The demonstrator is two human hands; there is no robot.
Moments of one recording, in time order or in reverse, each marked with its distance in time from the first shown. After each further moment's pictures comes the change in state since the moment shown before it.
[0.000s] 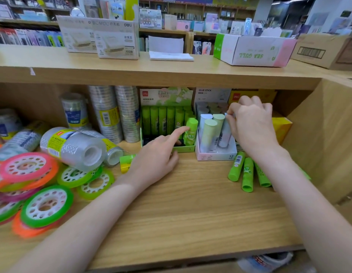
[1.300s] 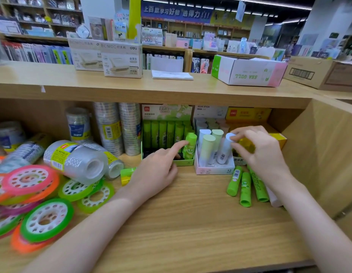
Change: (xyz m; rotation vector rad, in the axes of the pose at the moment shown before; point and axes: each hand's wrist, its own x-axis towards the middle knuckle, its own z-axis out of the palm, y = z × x) left_hand 0.002 -0.002 0.001 -0.010 0.021 0.018; right_hand -0.027 0.029 0.003 0.534 0.096 -0.137
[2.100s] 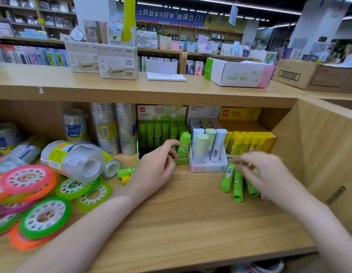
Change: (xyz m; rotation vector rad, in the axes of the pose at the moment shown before) left_hand -0.004 0.012 -0.001 -0.248 0.179 0.067; right_hand -0.042 -0.012 -0.033 -0.127 -0.331 0.098
